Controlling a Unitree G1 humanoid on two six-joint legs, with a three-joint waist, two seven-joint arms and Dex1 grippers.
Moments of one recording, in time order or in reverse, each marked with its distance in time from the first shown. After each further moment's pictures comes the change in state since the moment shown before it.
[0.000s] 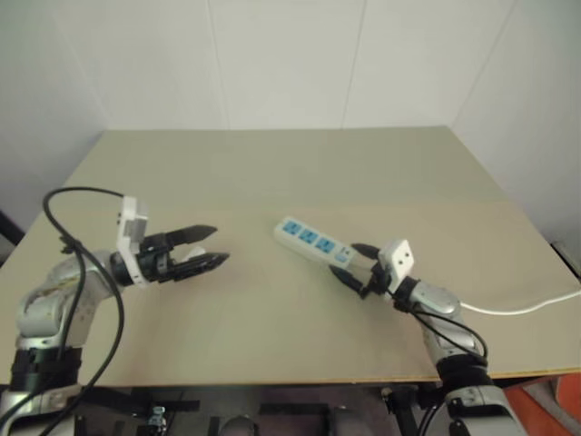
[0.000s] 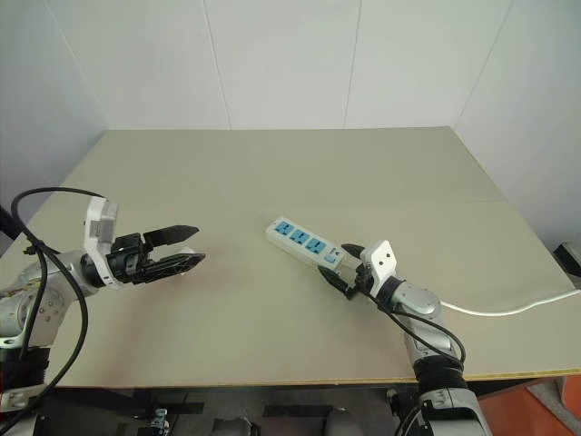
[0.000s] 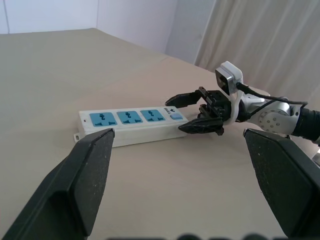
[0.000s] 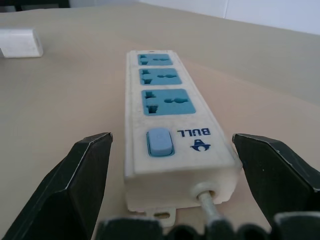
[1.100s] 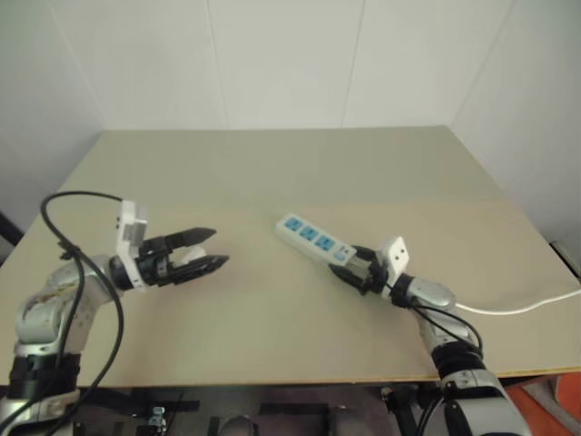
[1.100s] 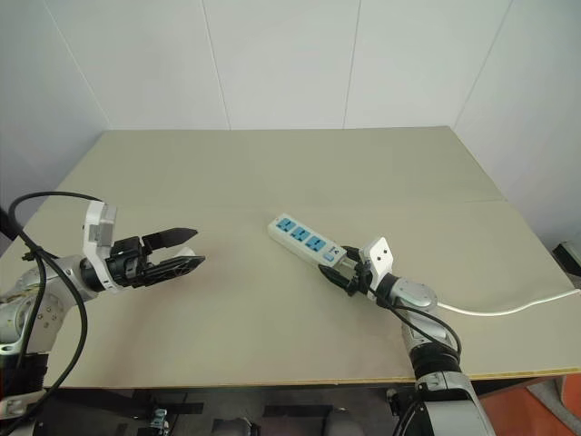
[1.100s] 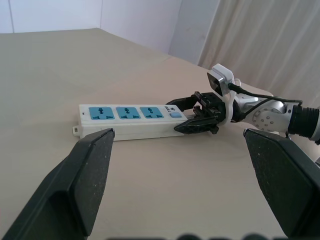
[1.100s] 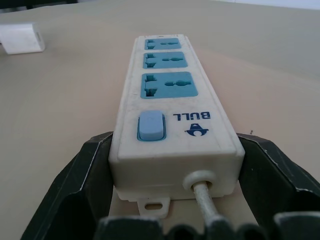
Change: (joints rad) left arm 0.042 0.003 0.013 -0.028 -0.012 -0.001 0.022; right arm -0.073 -0.011 -0.005 0.151 0.032 -0.023 0.116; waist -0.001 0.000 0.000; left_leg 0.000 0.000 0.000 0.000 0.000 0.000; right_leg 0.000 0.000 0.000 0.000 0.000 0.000
